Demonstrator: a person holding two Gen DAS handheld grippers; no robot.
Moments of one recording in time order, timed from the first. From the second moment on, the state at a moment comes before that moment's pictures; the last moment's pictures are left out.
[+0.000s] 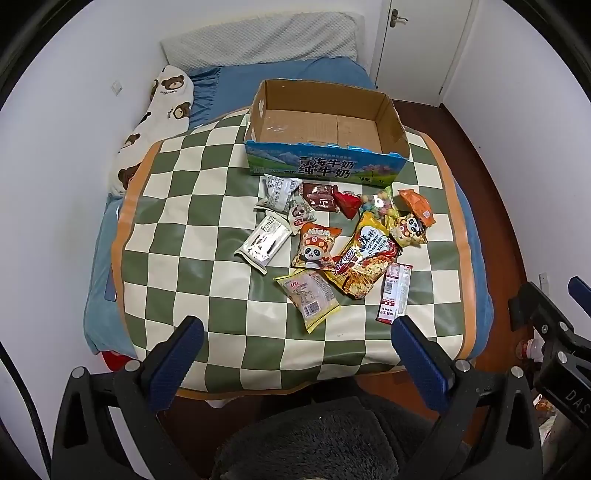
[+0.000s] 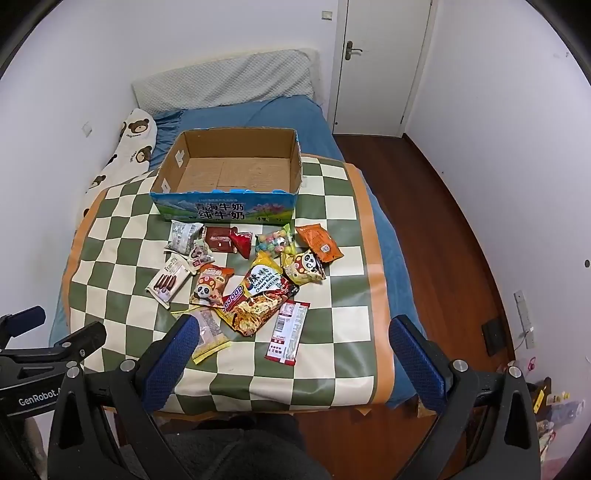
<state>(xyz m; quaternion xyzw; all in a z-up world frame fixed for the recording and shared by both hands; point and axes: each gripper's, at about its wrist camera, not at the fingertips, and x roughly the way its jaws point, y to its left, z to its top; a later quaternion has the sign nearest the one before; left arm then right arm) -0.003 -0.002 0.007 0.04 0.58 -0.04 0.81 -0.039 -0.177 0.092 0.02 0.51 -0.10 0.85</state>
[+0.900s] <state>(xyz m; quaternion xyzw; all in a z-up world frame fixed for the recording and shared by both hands) -0.008 -0.003 0.015 0.04 0.57 -0.04 0.82 -0.044 -0.173 0.098 0.03 0.51 -0.11 0.85</state>
